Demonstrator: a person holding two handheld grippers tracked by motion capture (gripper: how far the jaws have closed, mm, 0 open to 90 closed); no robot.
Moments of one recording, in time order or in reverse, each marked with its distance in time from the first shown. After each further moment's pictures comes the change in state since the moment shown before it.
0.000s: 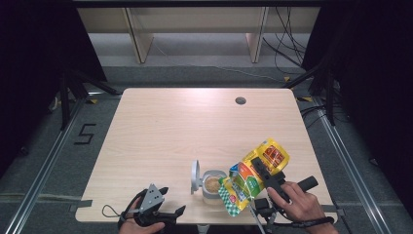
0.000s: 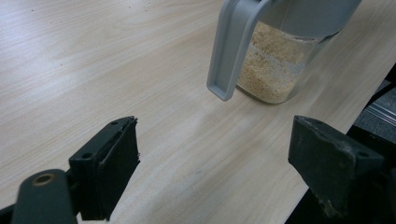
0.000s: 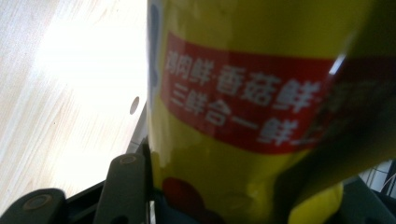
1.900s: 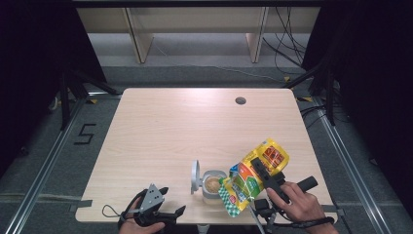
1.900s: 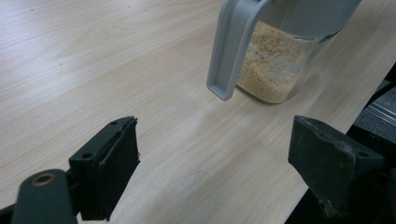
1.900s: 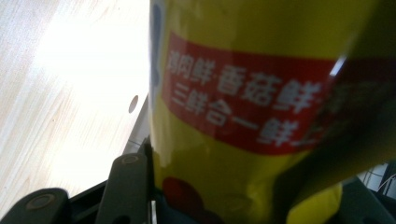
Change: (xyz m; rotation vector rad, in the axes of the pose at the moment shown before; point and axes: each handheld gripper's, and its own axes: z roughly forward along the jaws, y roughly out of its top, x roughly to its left) left arm 0.000 0.000 0.001 -0.003 -0.006 -0.001; right arm 0.000 0.001 0.000 -0.006 0.006 -0.035
